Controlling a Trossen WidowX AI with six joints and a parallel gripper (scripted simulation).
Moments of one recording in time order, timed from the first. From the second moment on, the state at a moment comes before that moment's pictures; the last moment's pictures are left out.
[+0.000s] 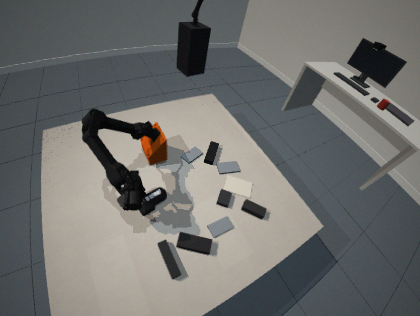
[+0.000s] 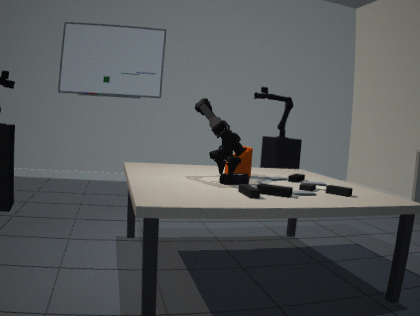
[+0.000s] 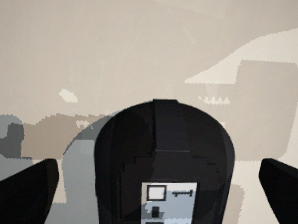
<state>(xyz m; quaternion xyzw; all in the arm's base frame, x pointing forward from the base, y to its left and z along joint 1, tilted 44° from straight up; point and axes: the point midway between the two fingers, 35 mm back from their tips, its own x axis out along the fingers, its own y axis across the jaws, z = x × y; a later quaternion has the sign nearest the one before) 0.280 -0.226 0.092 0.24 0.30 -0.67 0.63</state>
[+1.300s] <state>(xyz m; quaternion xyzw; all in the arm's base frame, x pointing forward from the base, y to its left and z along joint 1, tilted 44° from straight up) 0.275 -0.236 0.081 0.25 0.30 -0.68 0.62</state>
